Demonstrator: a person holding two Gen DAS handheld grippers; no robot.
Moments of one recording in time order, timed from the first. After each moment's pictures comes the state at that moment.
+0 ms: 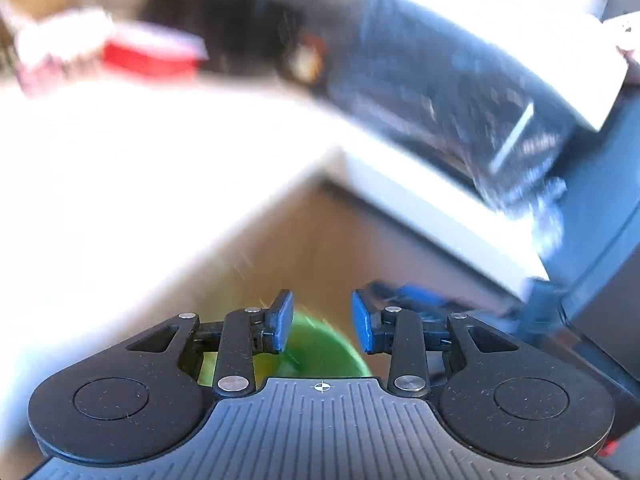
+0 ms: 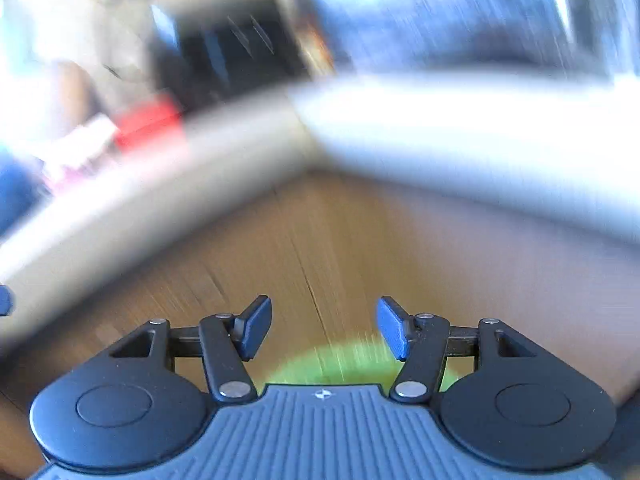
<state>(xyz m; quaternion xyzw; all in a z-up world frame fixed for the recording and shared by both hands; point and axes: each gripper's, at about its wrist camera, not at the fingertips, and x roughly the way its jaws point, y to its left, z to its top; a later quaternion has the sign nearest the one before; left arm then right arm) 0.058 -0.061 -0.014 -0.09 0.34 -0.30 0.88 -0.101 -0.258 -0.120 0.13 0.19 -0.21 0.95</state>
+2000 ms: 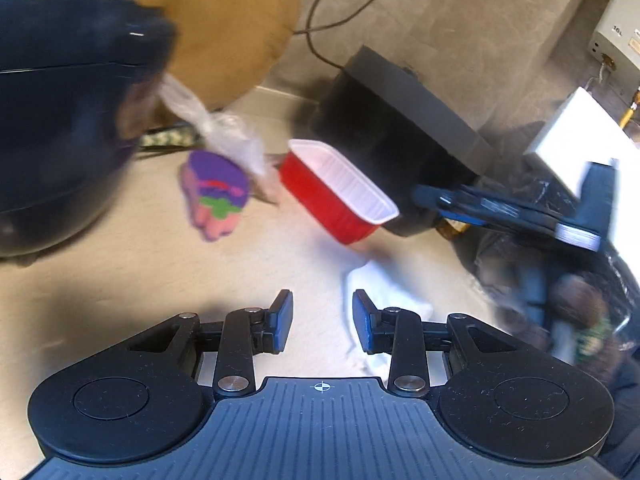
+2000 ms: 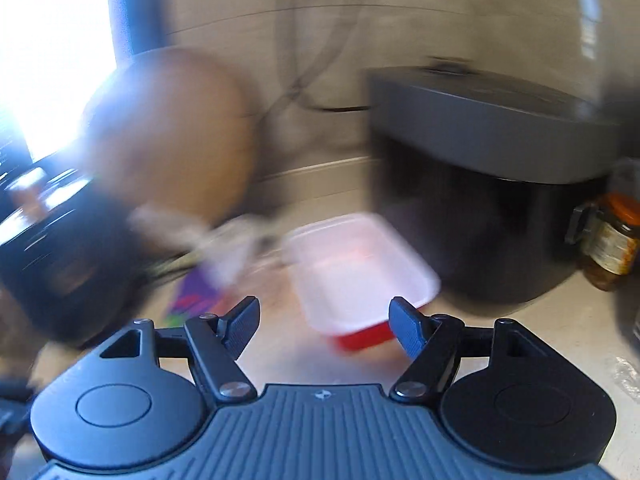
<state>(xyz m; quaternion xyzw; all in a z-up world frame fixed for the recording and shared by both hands) 0.201 0.084 0.040 -0.22 0.33 -0.16 0.90 0.240 -0.232 0.069 0.05 0.28 -0.01 0.96</state>
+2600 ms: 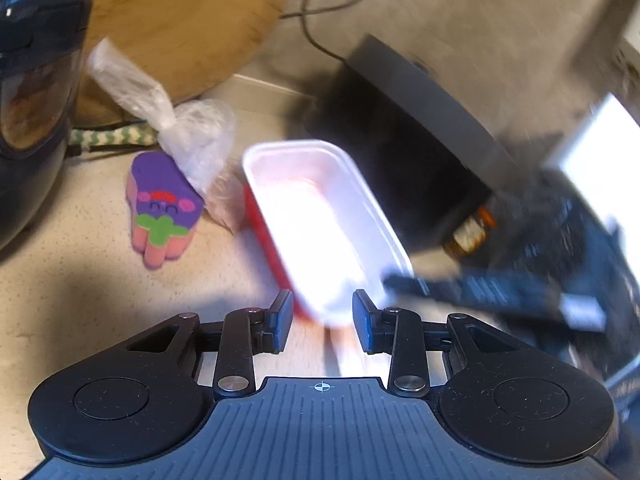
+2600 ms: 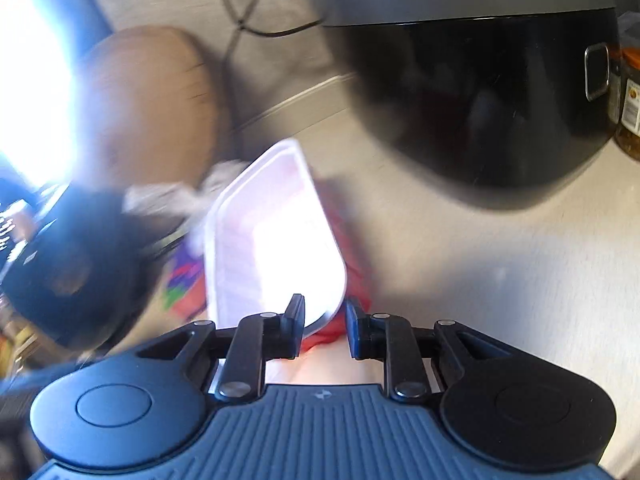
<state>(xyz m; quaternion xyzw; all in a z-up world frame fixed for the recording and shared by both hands) 0.263 0.043 0.030 -0.25 0.34 -0.13 0.90 0.232 -0.267 0.033 0.17 0.37 0.07 0.91</state>
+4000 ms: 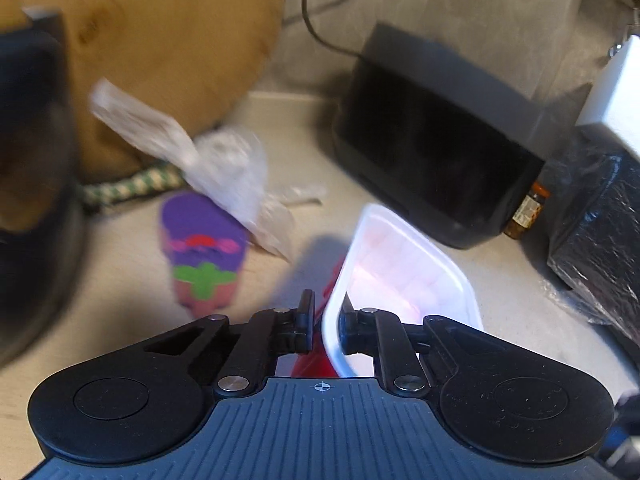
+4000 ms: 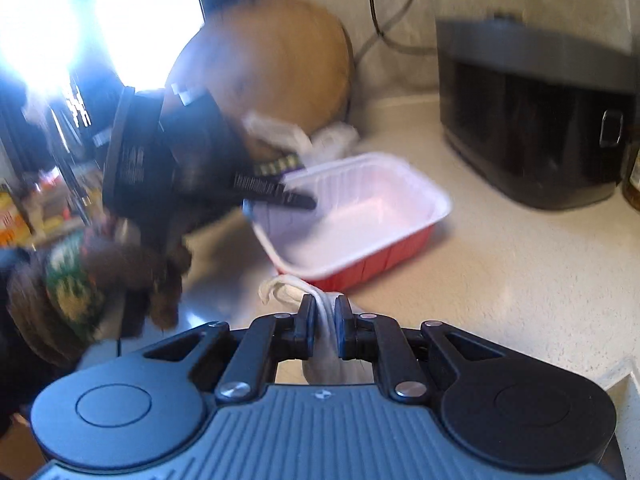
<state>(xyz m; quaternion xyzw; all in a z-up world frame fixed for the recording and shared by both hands) 0.275 0.055 0.030 -0.12 0.33 -0.10 0.93 0.117 -0.193 0.052 0.03 0.31 0.13 0.94</state>
